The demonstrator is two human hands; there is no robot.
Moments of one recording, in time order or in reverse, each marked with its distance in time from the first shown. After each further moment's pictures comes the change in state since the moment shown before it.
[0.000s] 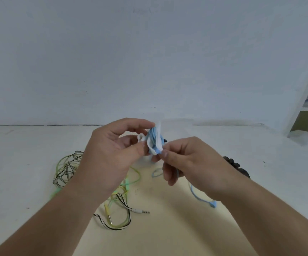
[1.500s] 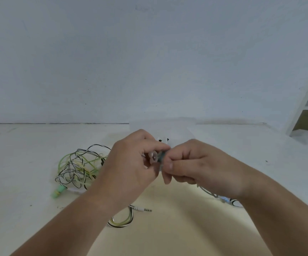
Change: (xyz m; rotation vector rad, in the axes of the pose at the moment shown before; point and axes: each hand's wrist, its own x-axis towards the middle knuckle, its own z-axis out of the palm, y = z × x) left_hand -0.006 -0.018 0.009 0.596 -0.123 0.130; right_hand -0.008 -0.009 -0.011 -0.122 -0.256 -0.119
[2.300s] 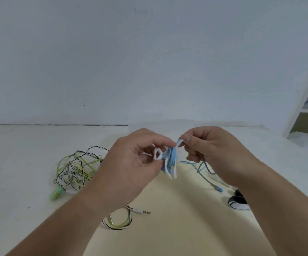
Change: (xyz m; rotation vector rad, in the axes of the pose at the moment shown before) left_hand 0.002 0.006 -0.004 -0.407 -0.079 -0.009; right_hand 0.005 0.018 -0.023 0.025 0.433 0.118
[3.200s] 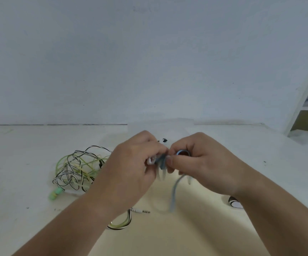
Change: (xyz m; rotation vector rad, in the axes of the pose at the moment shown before) left_hand -0.001 0.000 0.002 0.617 0.000 0.162; right_hand -0.014 -0.017 0.014 -0.218 -0.205 -0.178
